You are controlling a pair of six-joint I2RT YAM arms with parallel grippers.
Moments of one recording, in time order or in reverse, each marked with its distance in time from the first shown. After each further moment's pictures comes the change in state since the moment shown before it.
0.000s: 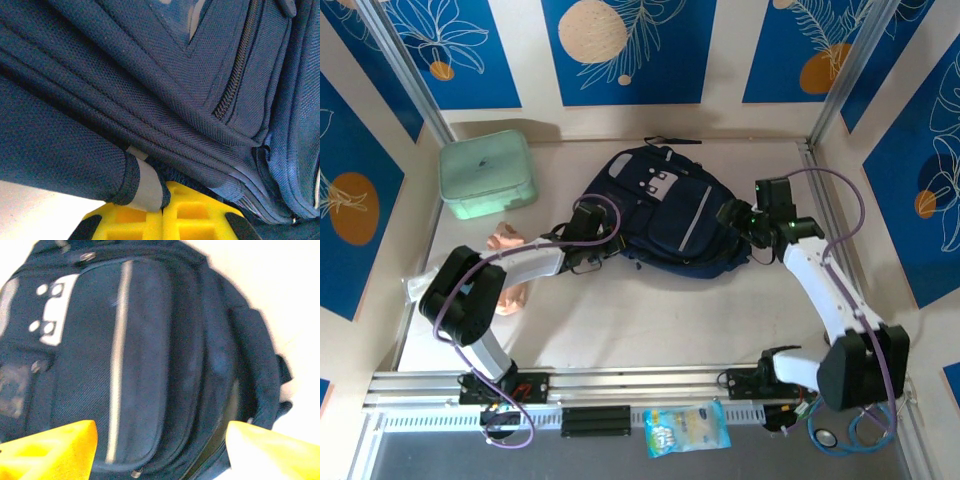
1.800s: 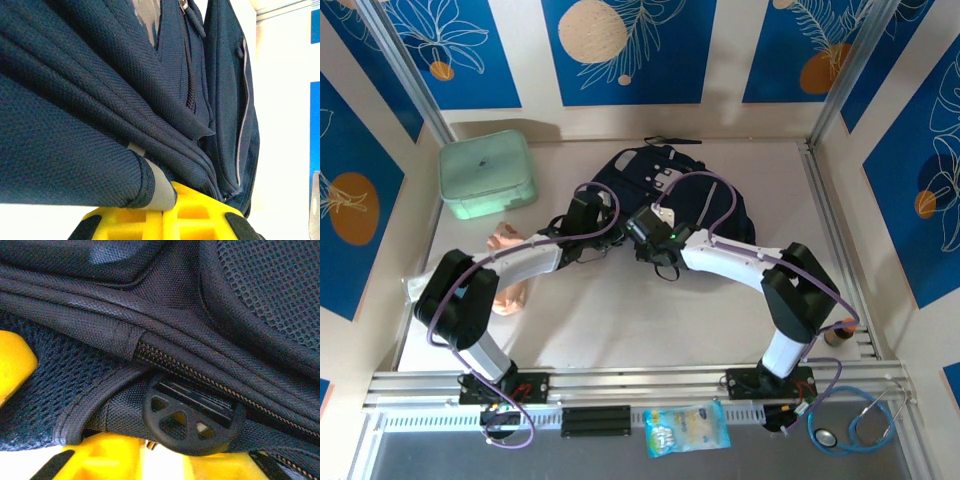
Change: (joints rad) left arm 0.000 -0.036 0.047 0.103 0.118 -0.126; right arm 0.624 0.515 0.180 0.135 0.370 0.195
